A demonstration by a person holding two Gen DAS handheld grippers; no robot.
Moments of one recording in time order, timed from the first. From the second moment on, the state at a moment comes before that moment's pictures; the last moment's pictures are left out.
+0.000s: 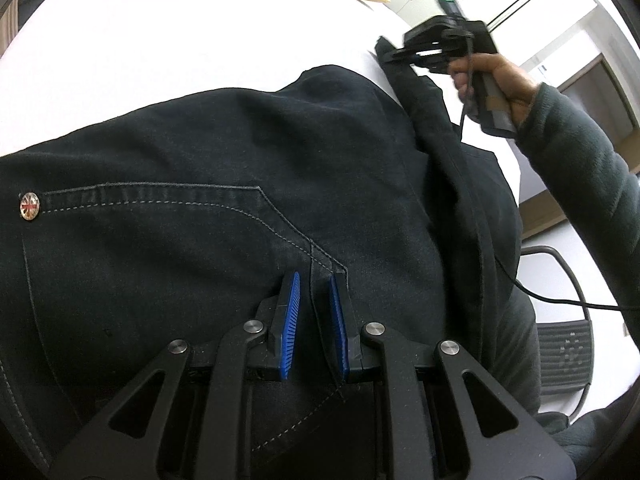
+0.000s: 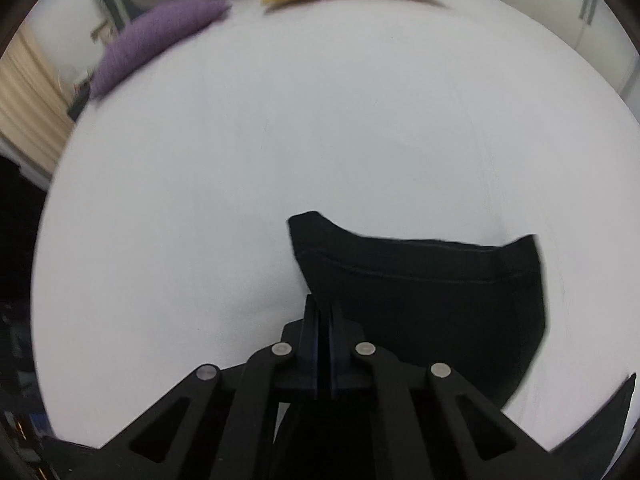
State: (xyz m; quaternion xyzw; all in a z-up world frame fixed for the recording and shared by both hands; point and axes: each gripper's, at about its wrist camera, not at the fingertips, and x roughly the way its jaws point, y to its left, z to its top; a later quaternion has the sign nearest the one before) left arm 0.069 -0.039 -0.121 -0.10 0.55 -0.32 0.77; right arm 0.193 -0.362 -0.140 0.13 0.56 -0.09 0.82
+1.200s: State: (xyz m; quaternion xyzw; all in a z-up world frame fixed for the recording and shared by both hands) left arm 0.051 -0.145 -0.093 -0.01 0.57 -0.23 0.79; right arm -0.211 -0.596 -0.165 0.61 0.21 -0.20 0.74
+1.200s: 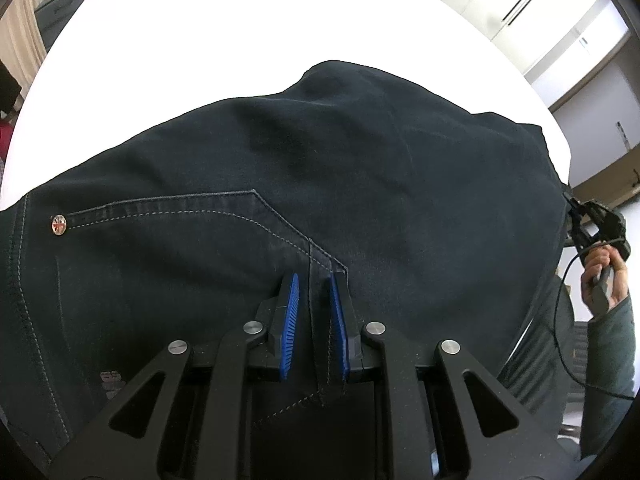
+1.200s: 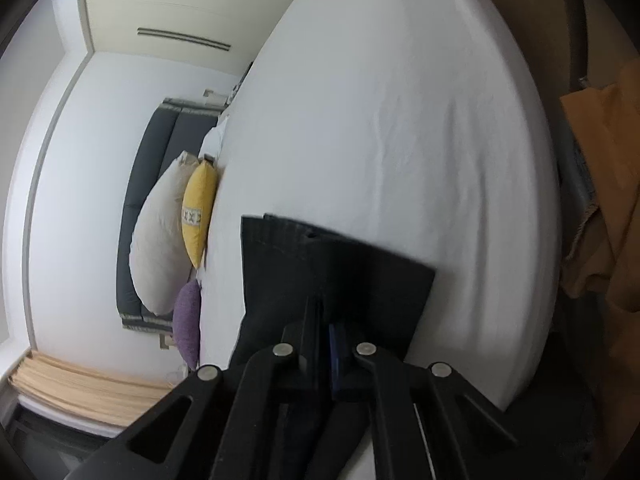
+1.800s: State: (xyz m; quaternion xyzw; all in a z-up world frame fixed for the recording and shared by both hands) left arm 0.051 -0.173 -0.091 -0.01 0.57 -0.27 0.78; right arm -0.253 -0.617 -0.197 0.69 0.19 -0.18 0.67
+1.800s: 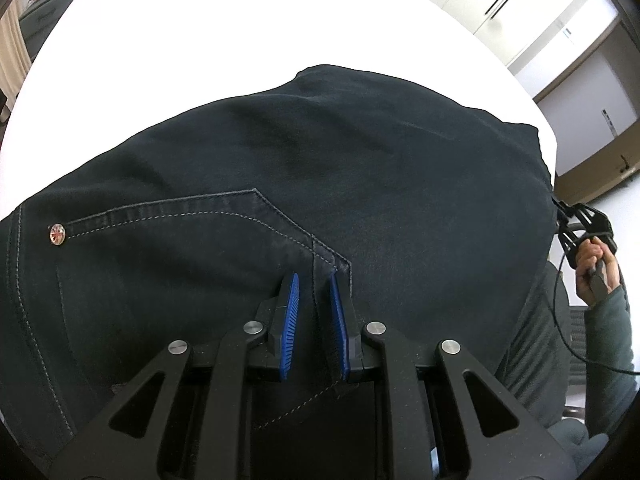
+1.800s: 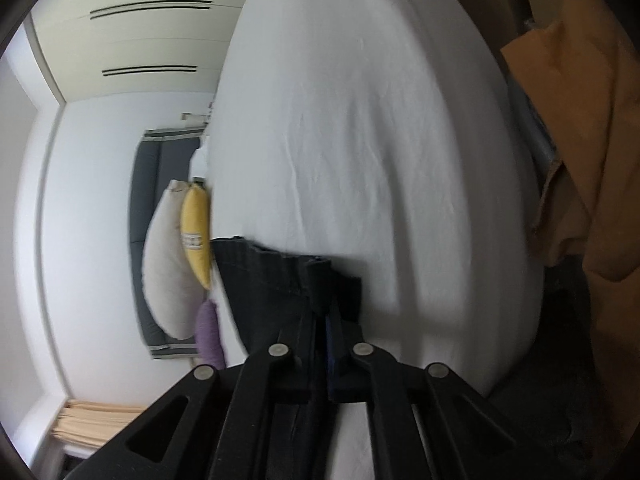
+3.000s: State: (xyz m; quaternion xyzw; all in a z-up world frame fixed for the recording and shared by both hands) left arm 0.036 -0.132 -0.088 -0.01 0.55 -0.25 0.80; right arm -0.093 -0.555 -0.143 0.55 0.29 -0.05 0.78
